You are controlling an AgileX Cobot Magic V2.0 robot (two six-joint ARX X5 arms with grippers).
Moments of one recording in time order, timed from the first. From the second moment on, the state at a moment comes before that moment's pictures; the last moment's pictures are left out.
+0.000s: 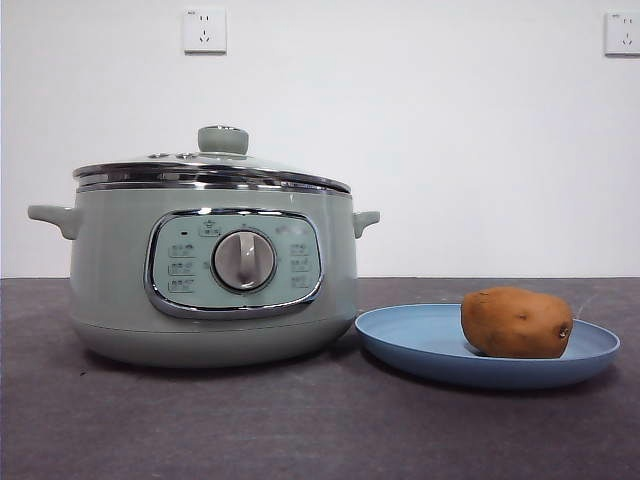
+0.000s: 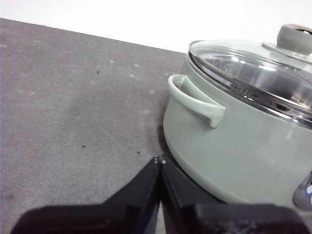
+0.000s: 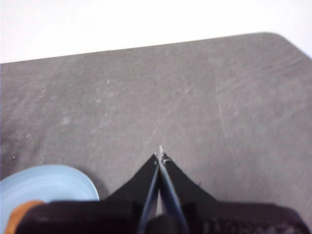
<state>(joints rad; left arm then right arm) -0.07 0.01 0.02 -0.18 0.08 -0.23 -0.08 0.54 0.41 -0.15 -0.02 0.07</state>
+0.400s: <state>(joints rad) -0.07 0.01 0.02 -0.18 0.08 -0.23 -0.08 0.27 0.10 0.03 -0.02 0.18</state>
